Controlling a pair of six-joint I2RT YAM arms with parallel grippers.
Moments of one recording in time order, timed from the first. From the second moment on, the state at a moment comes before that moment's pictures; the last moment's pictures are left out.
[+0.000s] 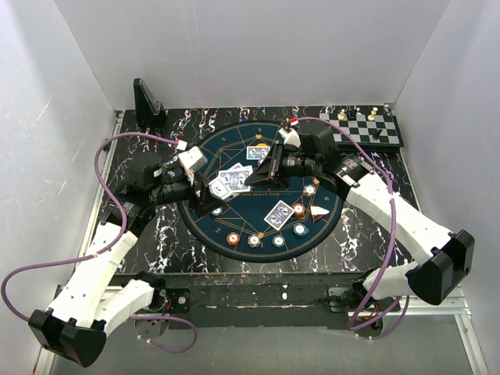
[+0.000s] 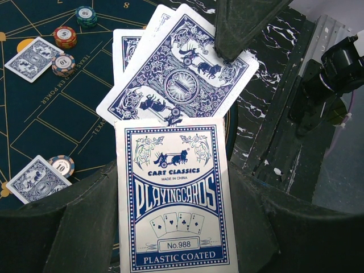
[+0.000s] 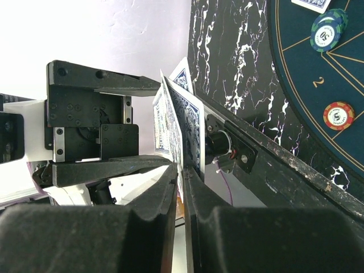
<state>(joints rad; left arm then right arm) -0.37 0.92 0.98 -0.50 0.72 0.11 0.71 1.34 1.31 -0.46 -0.54 1.10</state>
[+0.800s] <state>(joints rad) -0.37 0.91 0.98 -0.50 0.73 0.12 0.65 1.30 1.38 -0.47 -0.53 1.10</state>
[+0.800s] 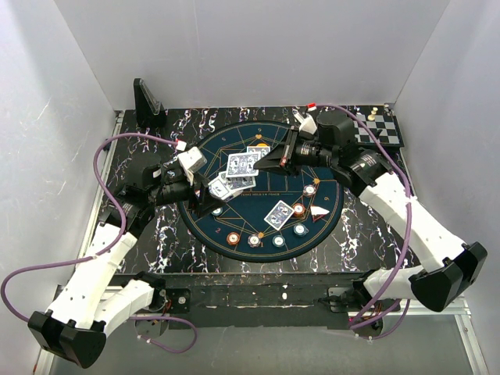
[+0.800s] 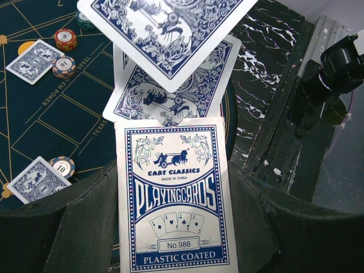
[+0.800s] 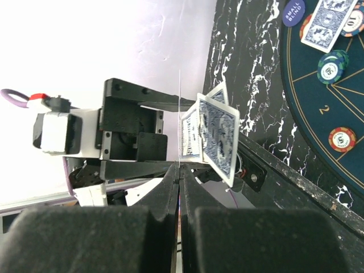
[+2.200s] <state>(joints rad) -0.37 0.87 0.97 -0.53 0.73 0.12 0.67 2.23 1.74 -0.27 -0.78 1.11</state>
